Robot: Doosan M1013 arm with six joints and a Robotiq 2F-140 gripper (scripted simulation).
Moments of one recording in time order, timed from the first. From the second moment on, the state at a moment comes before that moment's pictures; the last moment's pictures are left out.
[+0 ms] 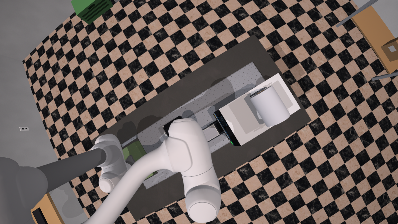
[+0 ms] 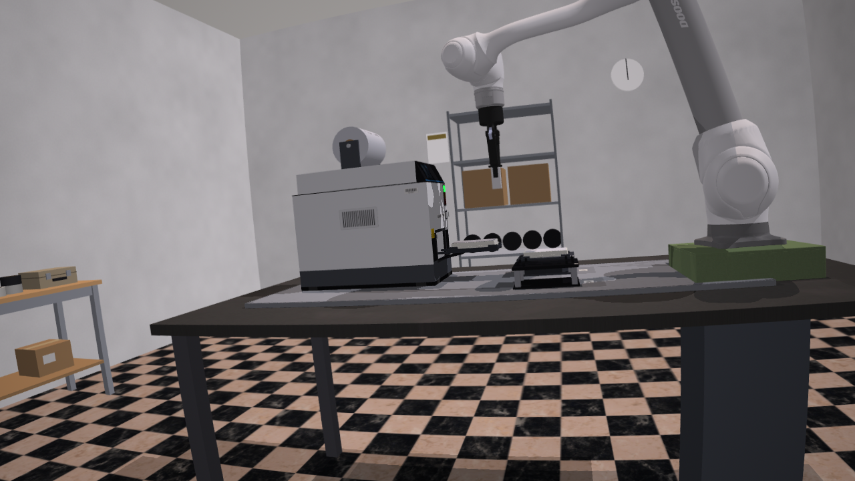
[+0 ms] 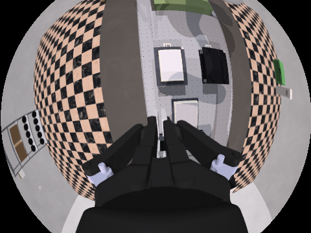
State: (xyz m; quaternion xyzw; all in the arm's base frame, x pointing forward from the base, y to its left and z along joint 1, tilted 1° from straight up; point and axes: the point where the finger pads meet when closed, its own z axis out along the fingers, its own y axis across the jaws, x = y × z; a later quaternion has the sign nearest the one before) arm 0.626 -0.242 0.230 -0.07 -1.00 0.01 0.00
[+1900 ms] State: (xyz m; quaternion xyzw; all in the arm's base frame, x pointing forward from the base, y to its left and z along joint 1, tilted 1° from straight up) arm 0.557 -0.069 0.212 -0.07 -1.00 0.01 0.00
